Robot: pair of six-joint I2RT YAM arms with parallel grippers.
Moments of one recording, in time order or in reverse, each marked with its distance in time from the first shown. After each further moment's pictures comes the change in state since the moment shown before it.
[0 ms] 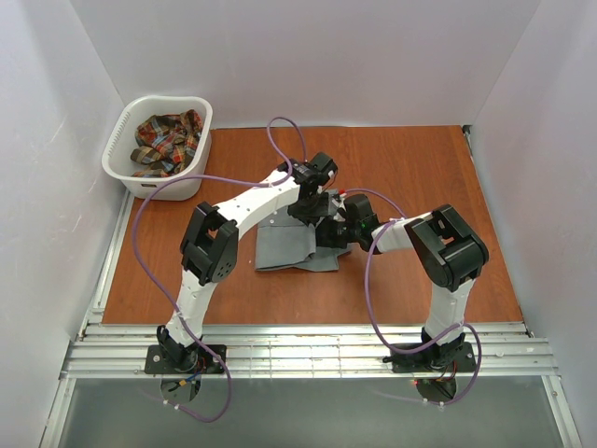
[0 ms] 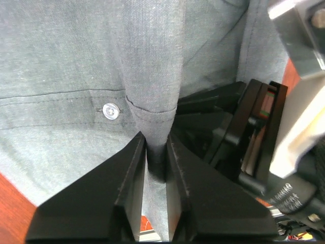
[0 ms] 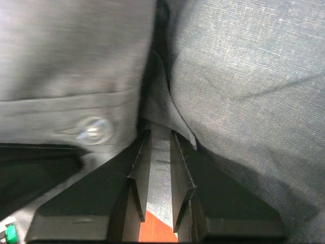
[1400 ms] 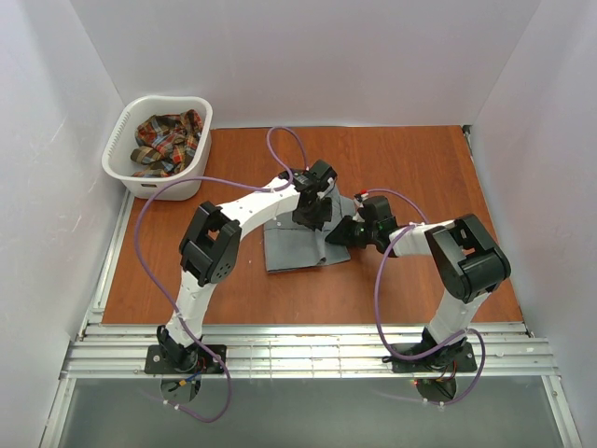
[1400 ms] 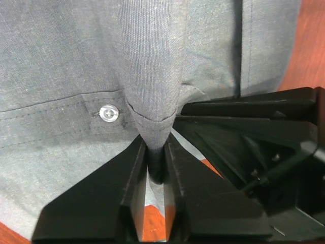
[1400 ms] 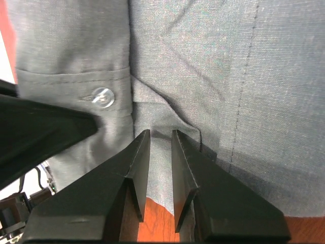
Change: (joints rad) left arm -0.004 -0.014 -0.131 0.180 0.082 -0.035; right arm -0.097 -0.137 -0.109 -0.066 0.094 -0.072
